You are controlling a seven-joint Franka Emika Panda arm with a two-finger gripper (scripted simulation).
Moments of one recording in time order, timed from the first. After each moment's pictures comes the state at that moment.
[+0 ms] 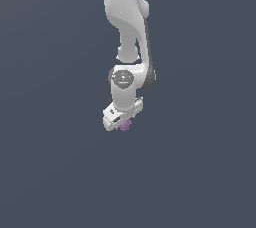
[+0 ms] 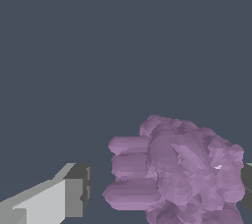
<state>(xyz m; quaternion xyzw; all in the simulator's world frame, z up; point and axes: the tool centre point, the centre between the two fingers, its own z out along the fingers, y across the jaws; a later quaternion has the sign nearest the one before) -0.009 -0.015 0.043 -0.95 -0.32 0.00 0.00</state>
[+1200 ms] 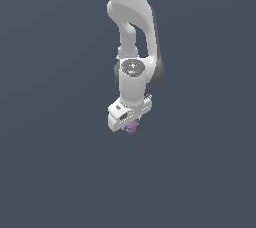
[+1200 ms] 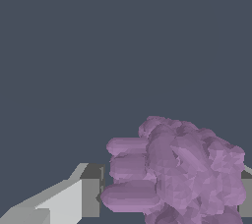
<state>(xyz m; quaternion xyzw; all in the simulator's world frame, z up) 0.024 0.013 0.090 -0.95 -0.31 -0.05 -0.02</state>
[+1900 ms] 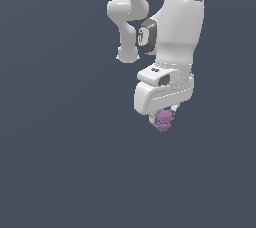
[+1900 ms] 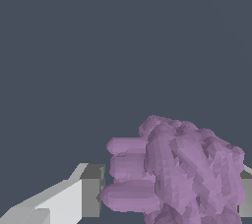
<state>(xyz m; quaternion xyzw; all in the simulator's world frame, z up) 0.095 0.105 0.269 -0.94 -0.27 -0.20 -0.08</state>
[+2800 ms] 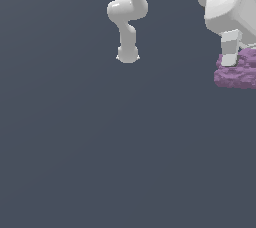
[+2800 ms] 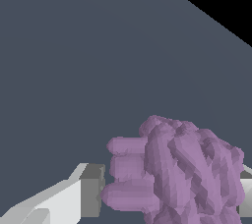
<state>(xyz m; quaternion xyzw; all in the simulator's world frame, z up) 0.112 0.197 0.463 -0.90 -0.22 -0.35 -0.15</state>
